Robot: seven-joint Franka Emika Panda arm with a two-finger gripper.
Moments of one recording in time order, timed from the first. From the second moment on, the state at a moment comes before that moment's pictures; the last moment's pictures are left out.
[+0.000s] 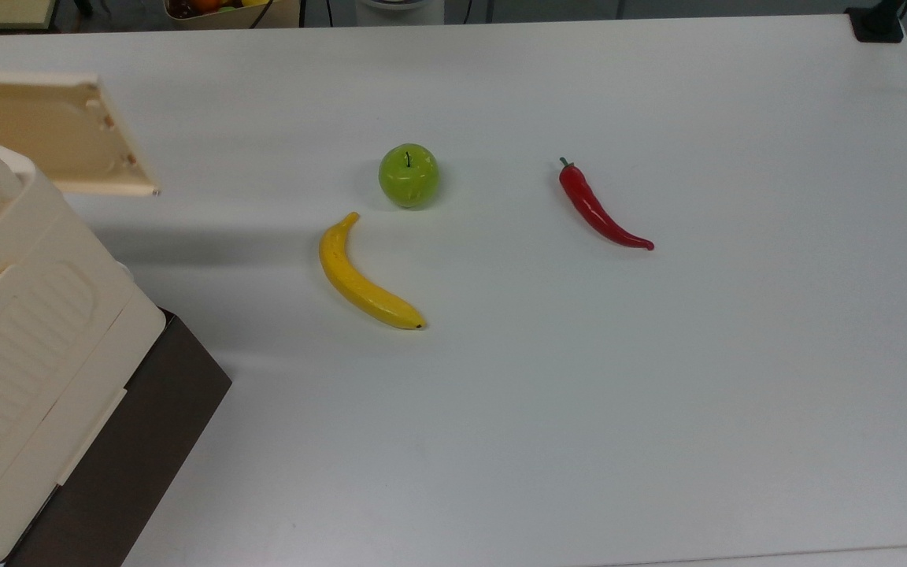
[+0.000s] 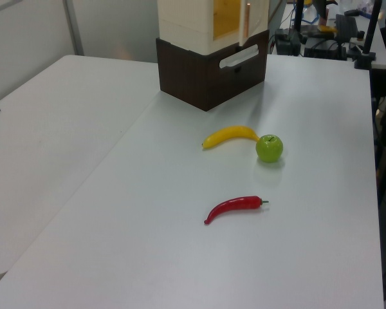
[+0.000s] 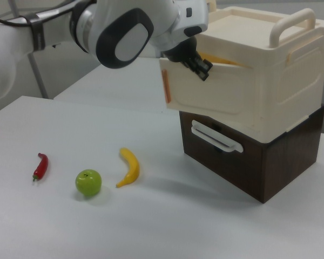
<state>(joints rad) -0.41 0.18 0.02 -1.47 0.15 2.29 -0.02</state>
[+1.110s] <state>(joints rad) -0.36 0.21 0.03 -1.47 0.16 2.30 -0.01</state>
